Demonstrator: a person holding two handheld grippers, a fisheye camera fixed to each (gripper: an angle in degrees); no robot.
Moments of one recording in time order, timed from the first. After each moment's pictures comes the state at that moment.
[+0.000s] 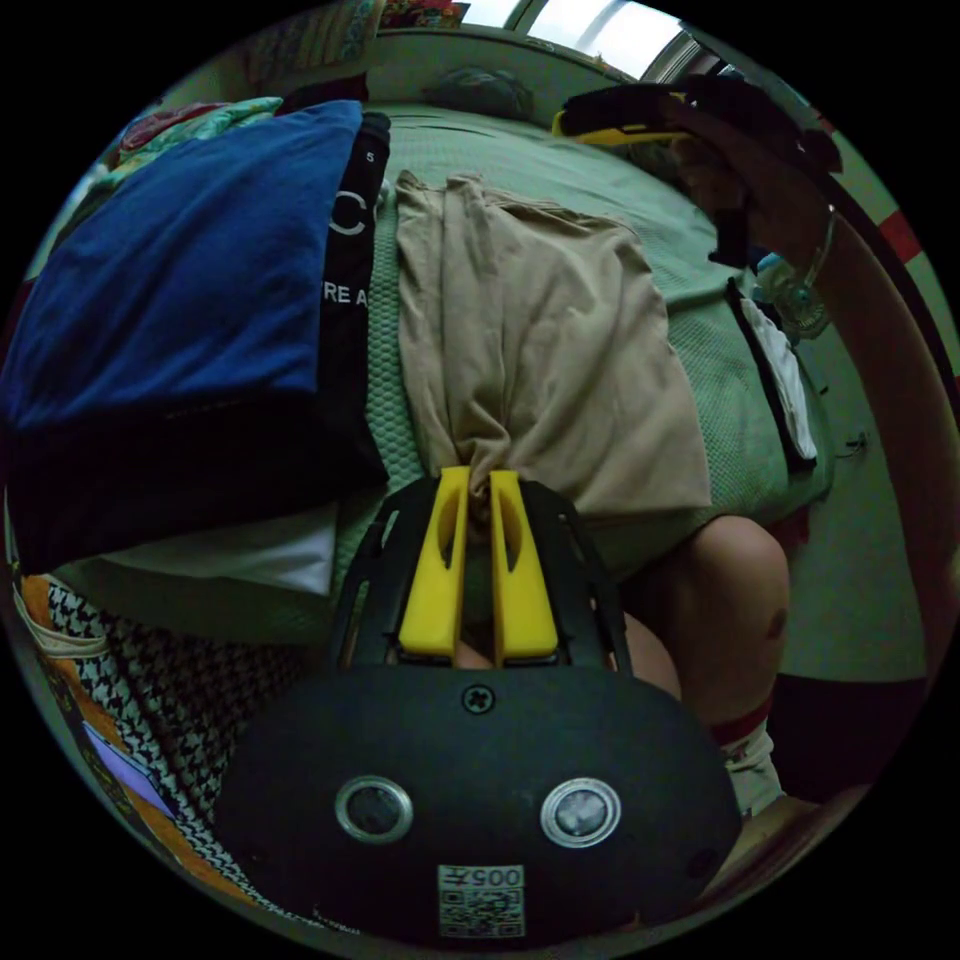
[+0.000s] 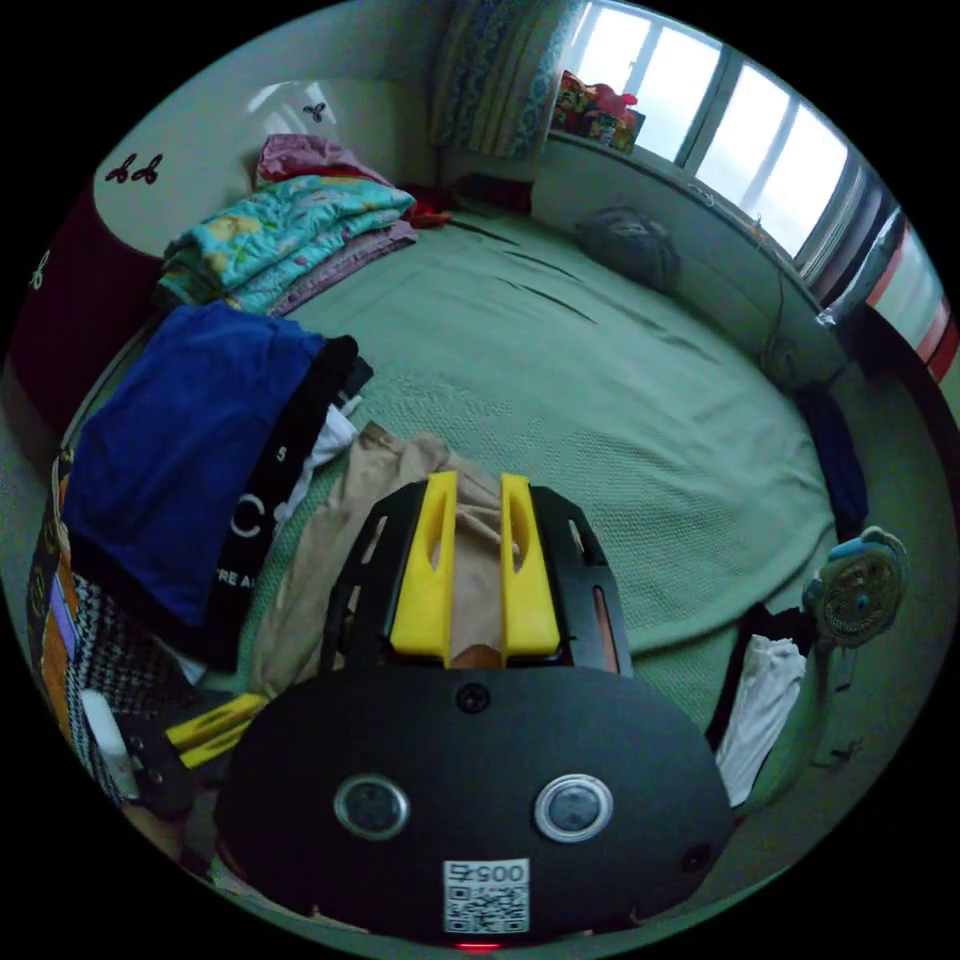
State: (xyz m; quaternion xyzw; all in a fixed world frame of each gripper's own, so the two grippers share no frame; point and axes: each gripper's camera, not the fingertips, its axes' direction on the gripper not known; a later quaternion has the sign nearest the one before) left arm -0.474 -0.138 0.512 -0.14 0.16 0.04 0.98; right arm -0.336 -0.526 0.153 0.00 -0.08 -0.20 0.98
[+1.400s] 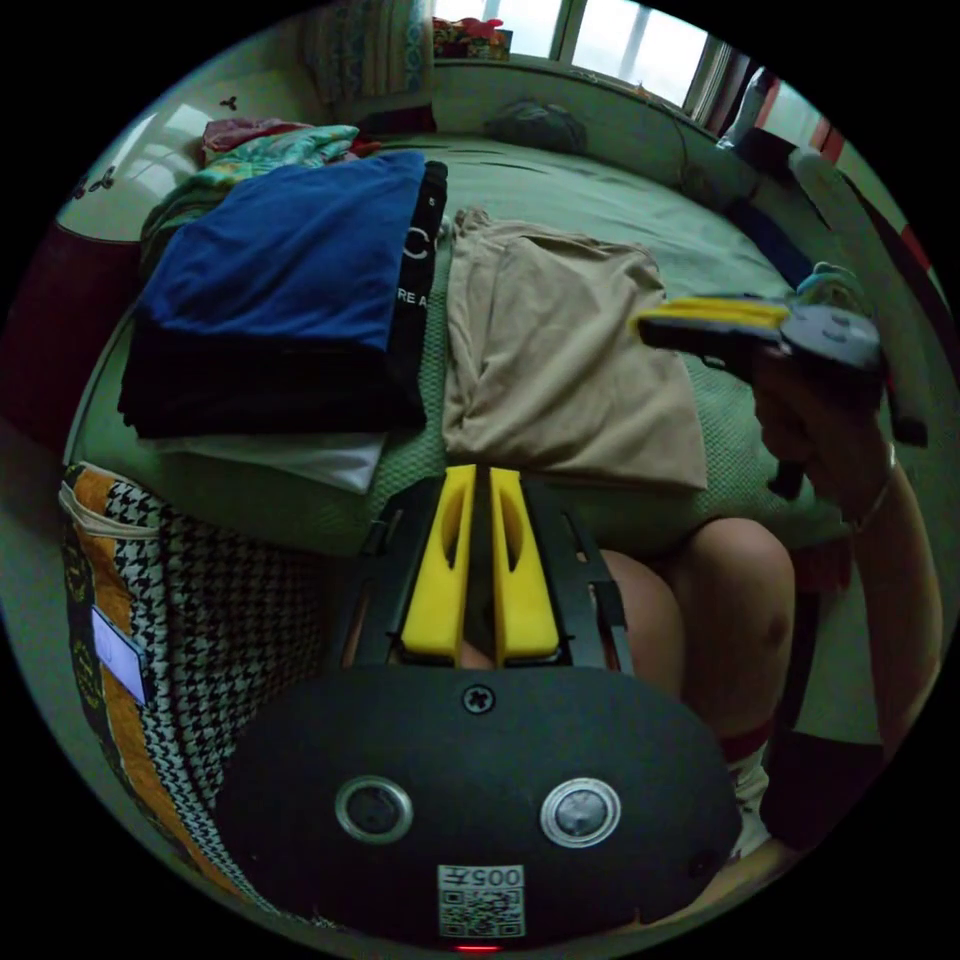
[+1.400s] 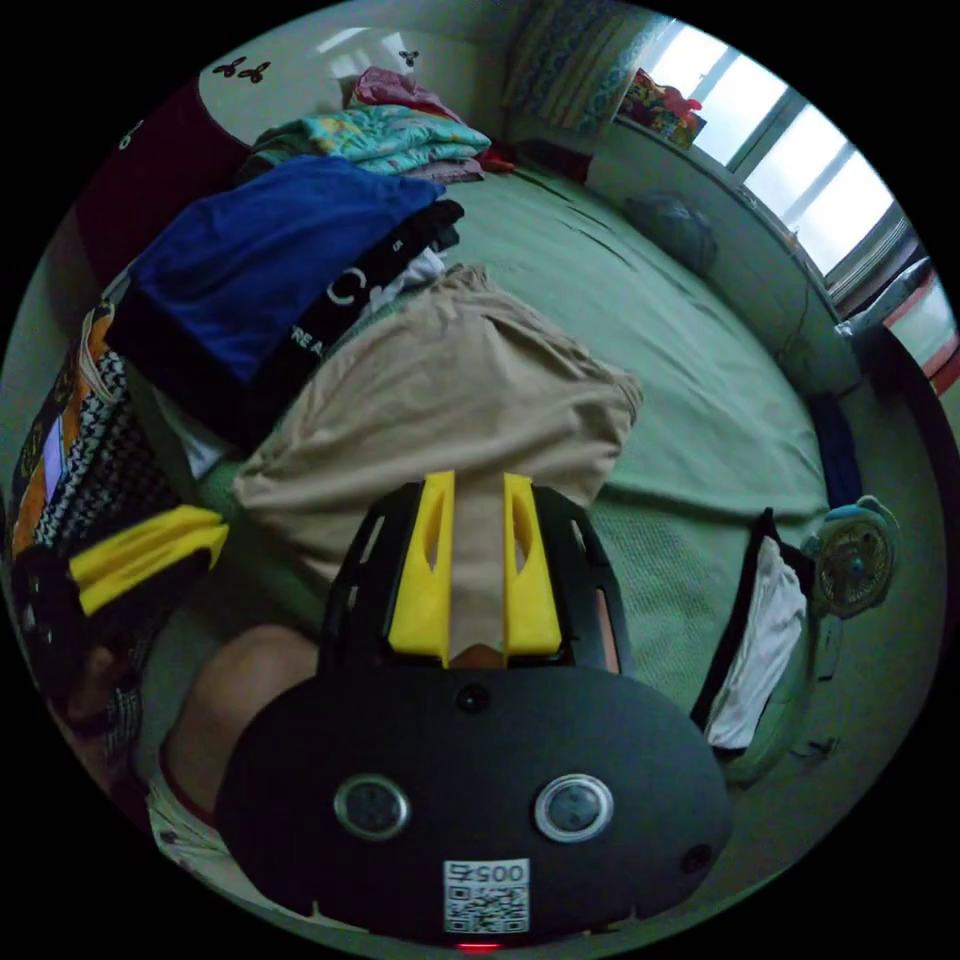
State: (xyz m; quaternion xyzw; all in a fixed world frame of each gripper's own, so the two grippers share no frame) left arm -0.423 -0.111 0.372 -0.10 0.06 -0.01 0.99; right arm -0.231 -0.370 0.152 -0.07 -0.07 -0.27 0.96
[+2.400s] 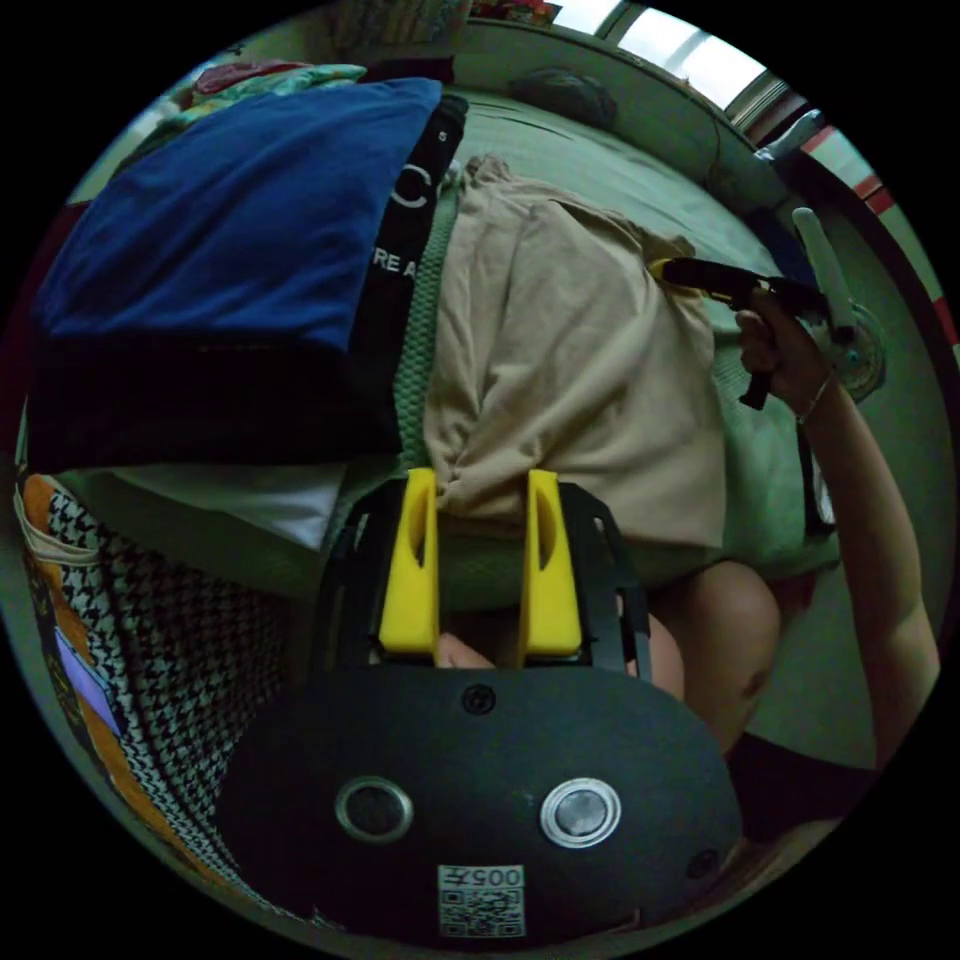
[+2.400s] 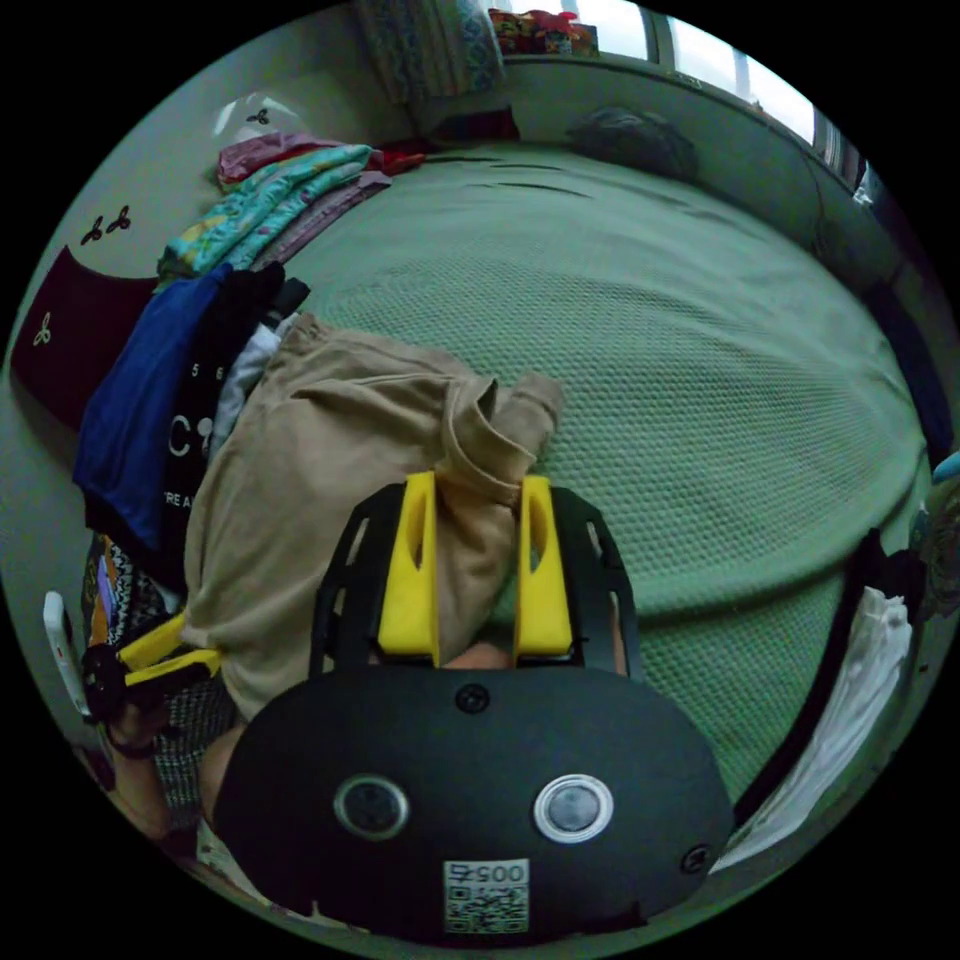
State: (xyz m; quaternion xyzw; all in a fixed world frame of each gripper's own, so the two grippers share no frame) left arm -0.268 -0.184 0.339 -0.16 0.15 -0.05 0.97; right arm -0.029 -0.442 0.261 -0.06 -0.20 -0.14 0.97
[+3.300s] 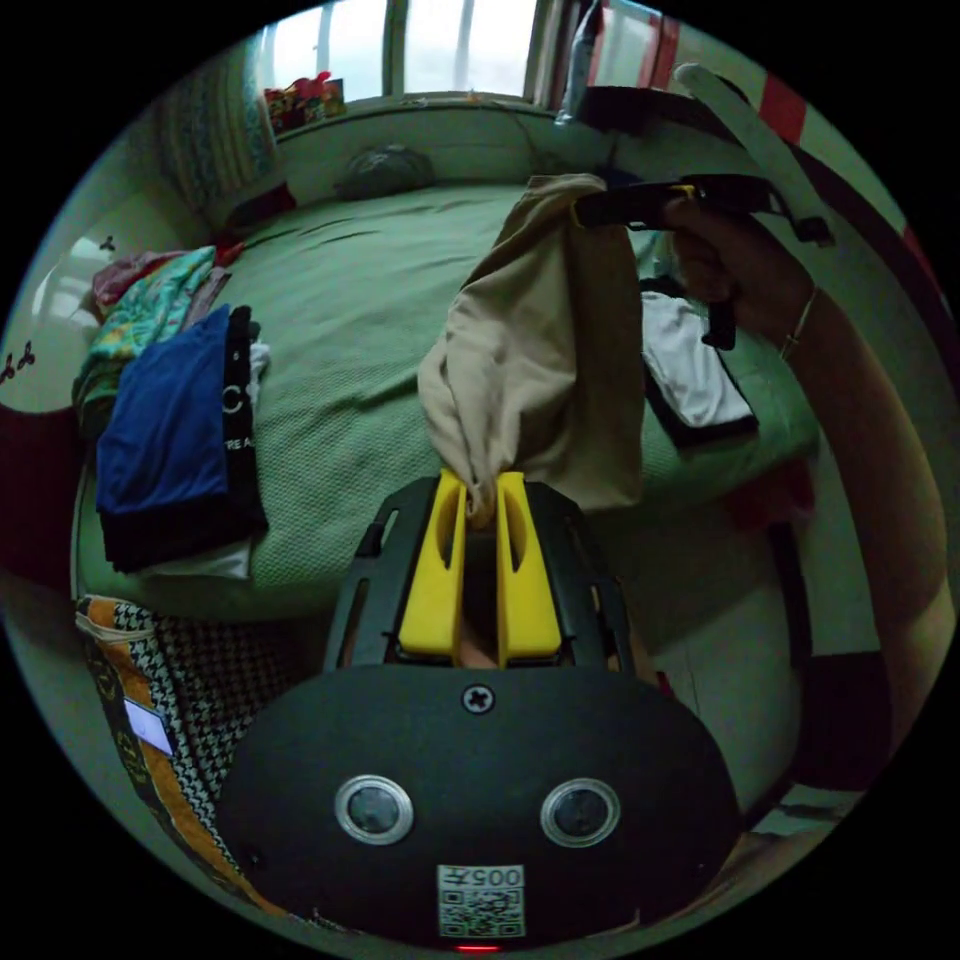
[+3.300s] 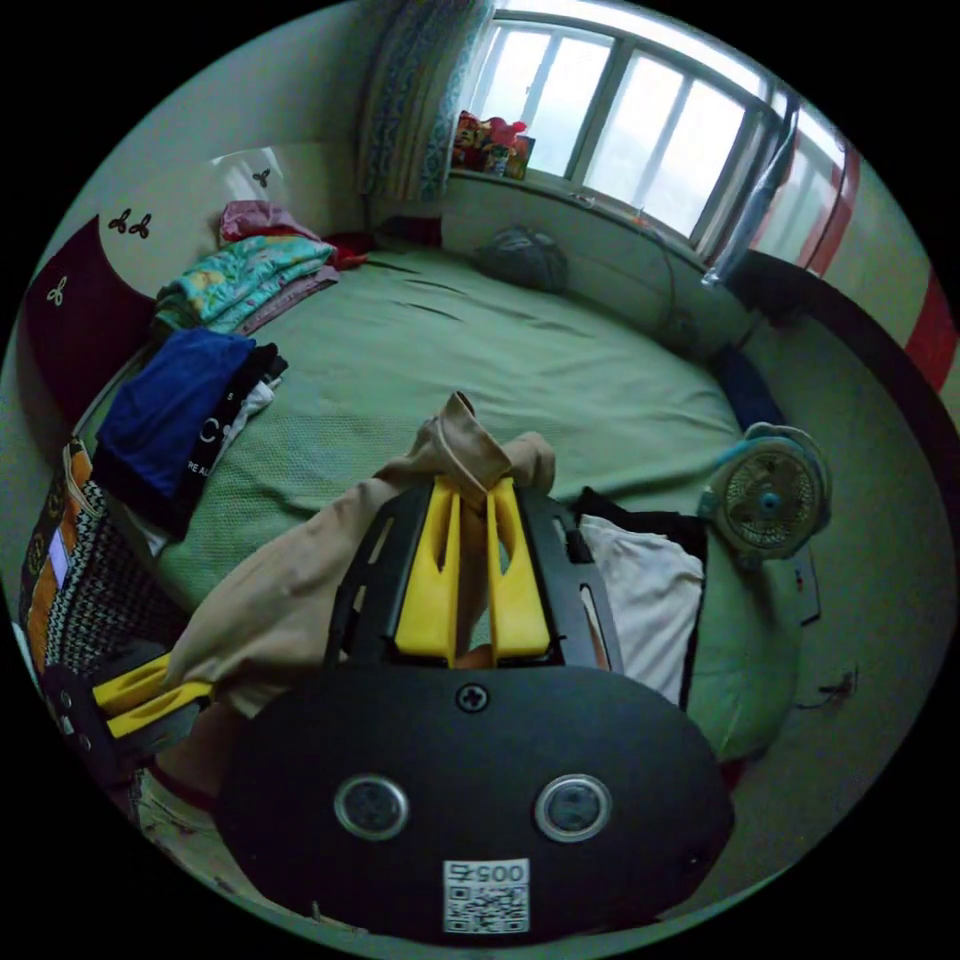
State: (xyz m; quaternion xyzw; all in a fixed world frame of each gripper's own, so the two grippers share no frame) left arm 0.137 -0.233 0.112 -0.04 0.12 0.14 0.98; right arm 0.225 -0.351 0.063 0.08 -0.01 -0.13 0.99
